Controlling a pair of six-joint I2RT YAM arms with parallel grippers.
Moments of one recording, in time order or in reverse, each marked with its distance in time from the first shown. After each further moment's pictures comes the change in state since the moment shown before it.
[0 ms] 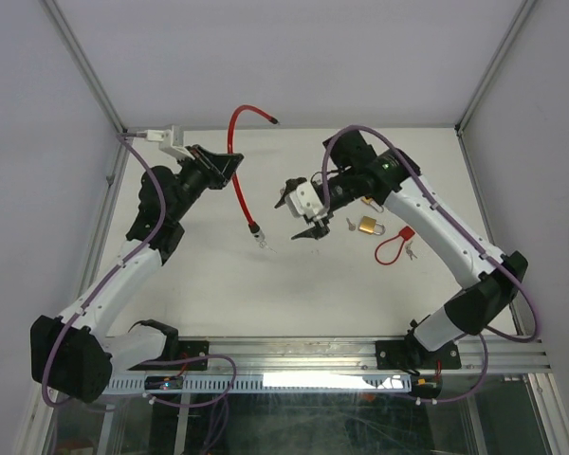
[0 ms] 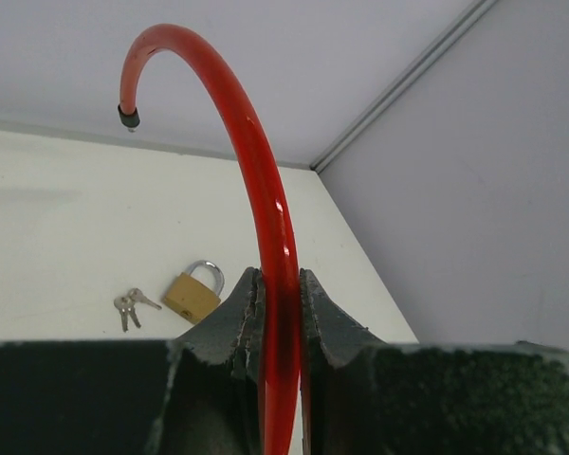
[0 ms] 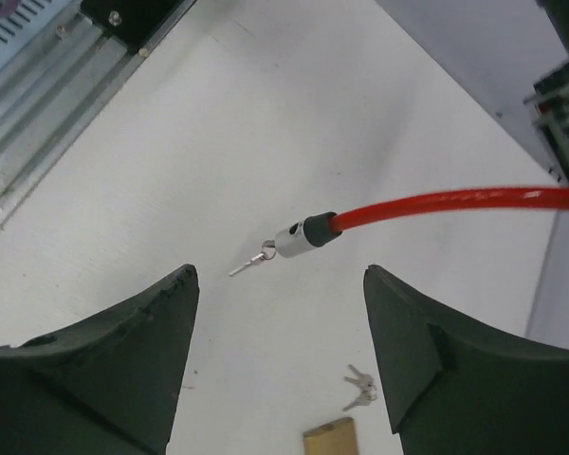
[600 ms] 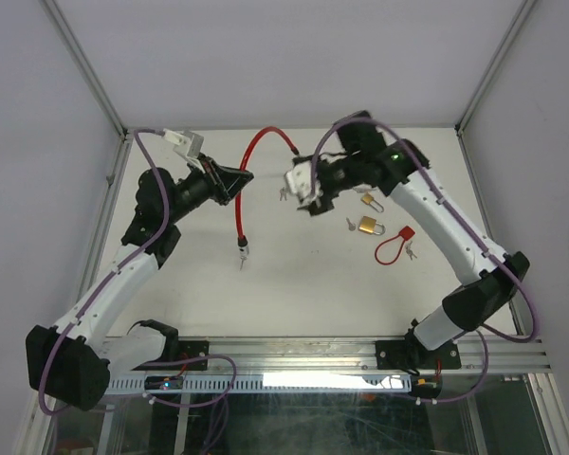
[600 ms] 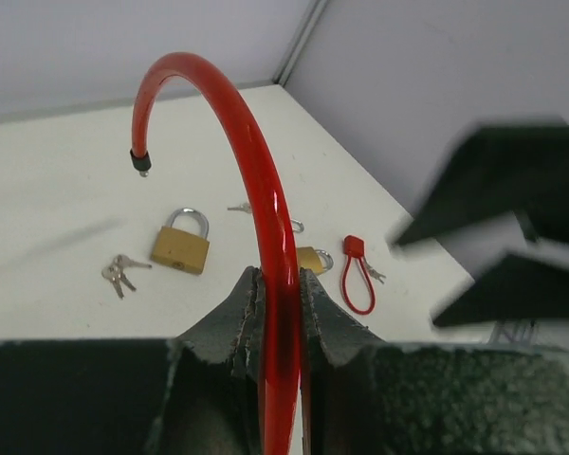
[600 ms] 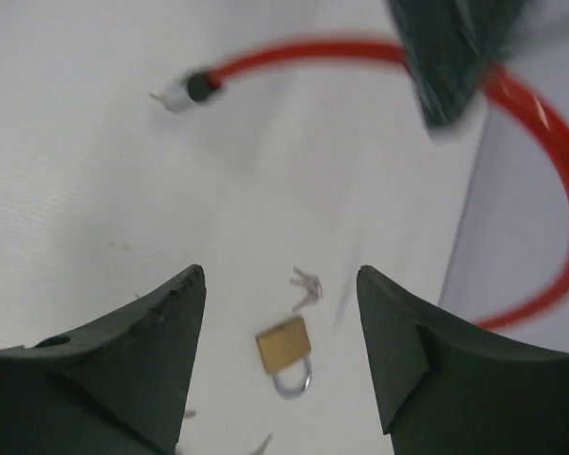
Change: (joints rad) left arm 0.000 0.020 0.065 -0.162 0.277 0.172; right arm 0.086 -0.003 0.079 -0.018 0.312 -0.097
